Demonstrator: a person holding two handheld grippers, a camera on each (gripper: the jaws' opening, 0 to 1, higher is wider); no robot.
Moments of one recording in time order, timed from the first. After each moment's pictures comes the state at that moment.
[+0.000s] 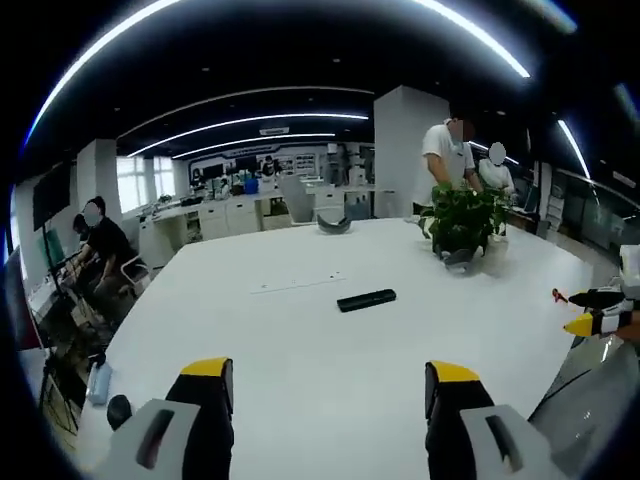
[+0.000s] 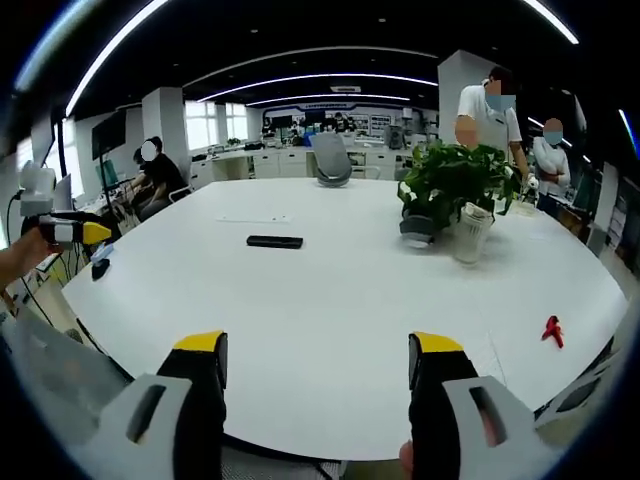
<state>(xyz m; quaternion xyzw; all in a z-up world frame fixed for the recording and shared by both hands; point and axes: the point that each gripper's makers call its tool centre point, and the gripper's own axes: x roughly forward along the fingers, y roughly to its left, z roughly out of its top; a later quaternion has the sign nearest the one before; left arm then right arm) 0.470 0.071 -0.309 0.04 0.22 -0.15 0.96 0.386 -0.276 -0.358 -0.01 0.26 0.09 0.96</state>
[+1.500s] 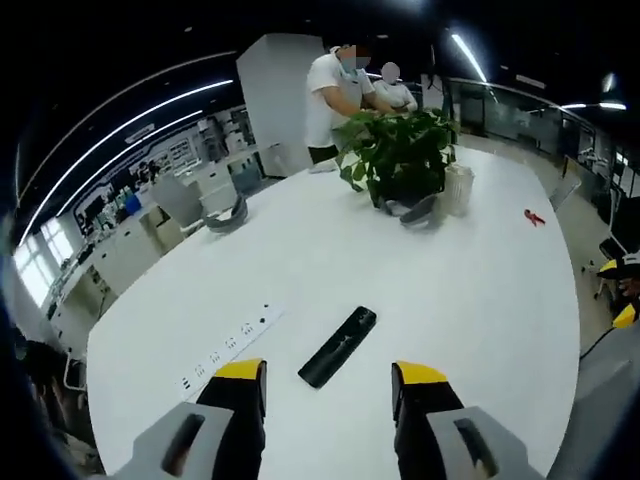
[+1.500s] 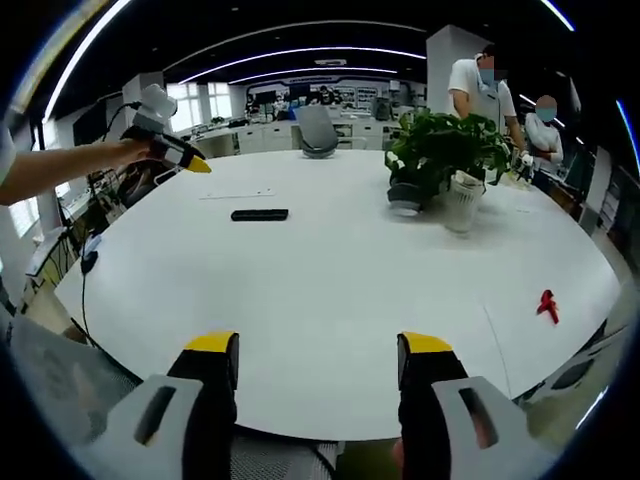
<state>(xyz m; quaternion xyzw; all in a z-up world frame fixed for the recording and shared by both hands) 0.696 -0.042 -0.354 0.22 0.31 -0.36 0.85 0.386 -0.287 -0.385 0.00 0.32 0.06 0.95</state>
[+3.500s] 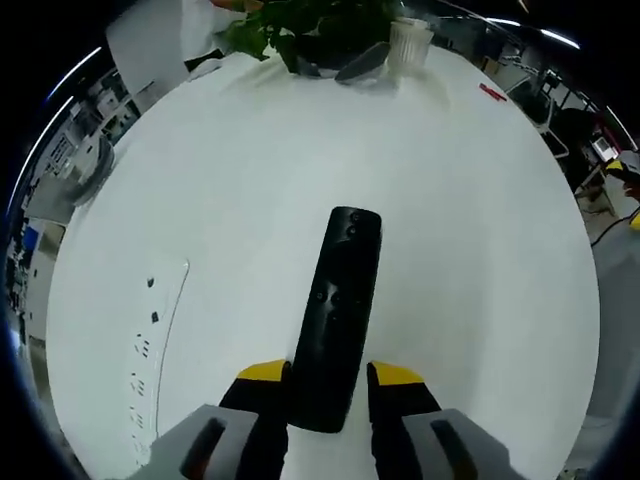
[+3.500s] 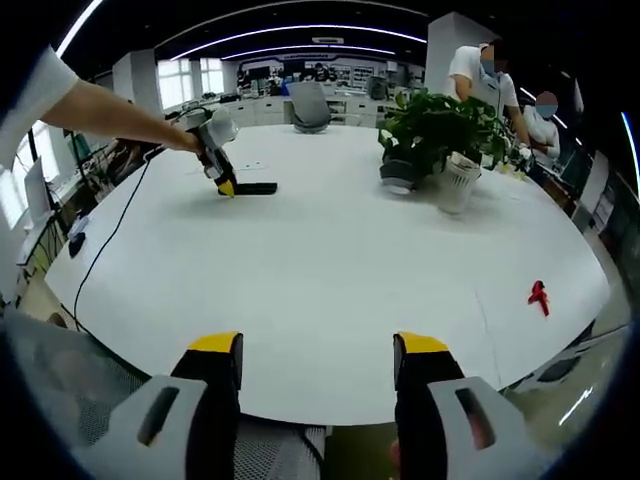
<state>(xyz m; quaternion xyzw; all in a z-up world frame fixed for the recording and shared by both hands) 0.743 -0.071 -0.517 0.35 0.45 -0.50 0.65 0.380 -0.298 -0.403 -0.02 0.37 0.04 0.93</state>
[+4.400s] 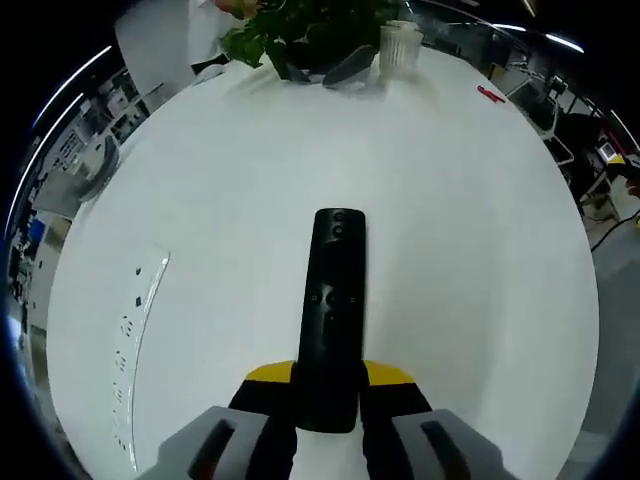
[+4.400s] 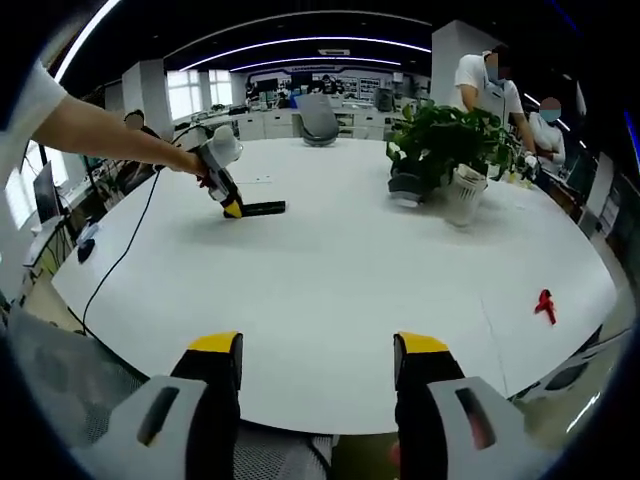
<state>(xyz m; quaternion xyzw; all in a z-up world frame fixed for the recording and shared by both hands) 0.705 -0.080 -0.520 0.35 0.45 -0.49 0.67 0.384 -0.292 -0.393 -0.02 0.34 0.06 0.94</state>
